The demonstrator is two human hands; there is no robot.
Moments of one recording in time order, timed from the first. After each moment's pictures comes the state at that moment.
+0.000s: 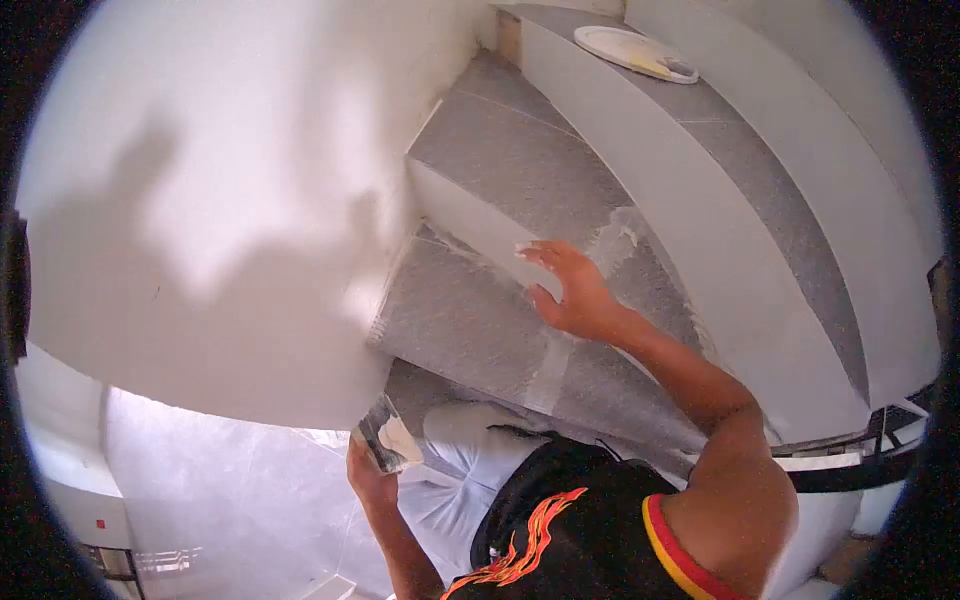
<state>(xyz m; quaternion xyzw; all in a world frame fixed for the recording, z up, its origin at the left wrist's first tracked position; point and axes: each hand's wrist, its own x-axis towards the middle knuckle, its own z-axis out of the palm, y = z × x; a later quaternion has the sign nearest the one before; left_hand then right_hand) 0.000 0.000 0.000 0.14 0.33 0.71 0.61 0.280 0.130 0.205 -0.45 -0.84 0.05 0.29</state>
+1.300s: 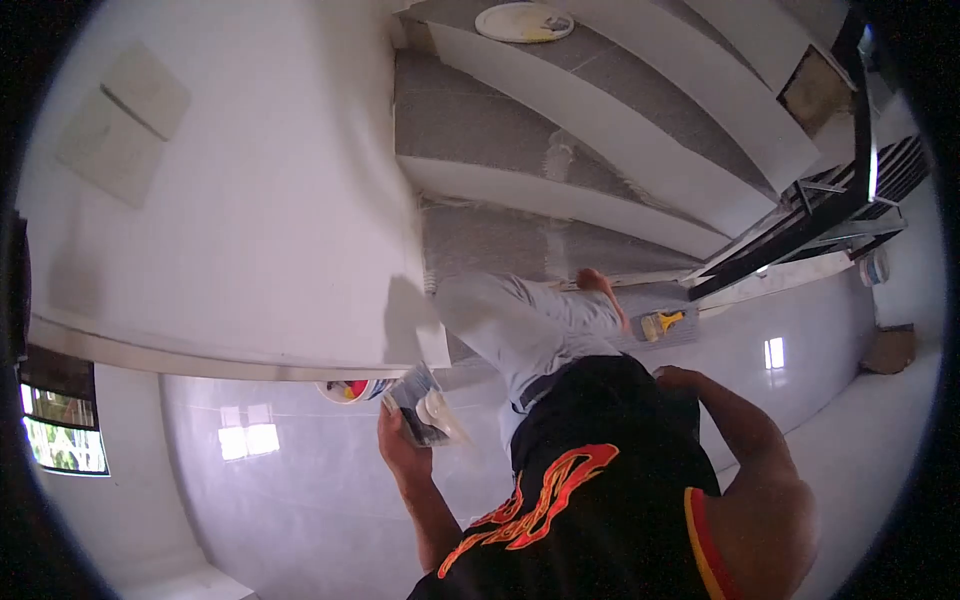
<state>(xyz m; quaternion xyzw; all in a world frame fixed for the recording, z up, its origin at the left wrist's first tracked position) -0.073 -0.113 0.550 0.26 0.27 0.60 0.71 0.450 -0.235 0.339 -0.58 -0.71 0.39 -0.09</state>
